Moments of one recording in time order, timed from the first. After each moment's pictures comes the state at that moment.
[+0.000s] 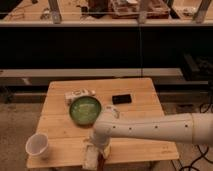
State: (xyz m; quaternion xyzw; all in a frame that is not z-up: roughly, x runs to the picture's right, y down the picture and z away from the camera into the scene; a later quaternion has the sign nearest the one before) arm -0.055 0.287 0.729 -0.27 -0.26 -0.39 0.84
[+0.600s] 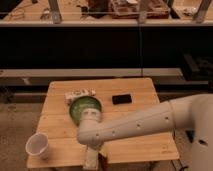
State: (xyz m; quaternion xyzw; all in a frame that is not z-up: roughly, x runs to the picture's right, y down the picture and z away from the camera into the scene) arm -0.047 0.277 0.731 -0.29 -0.08 -0.38 0.87
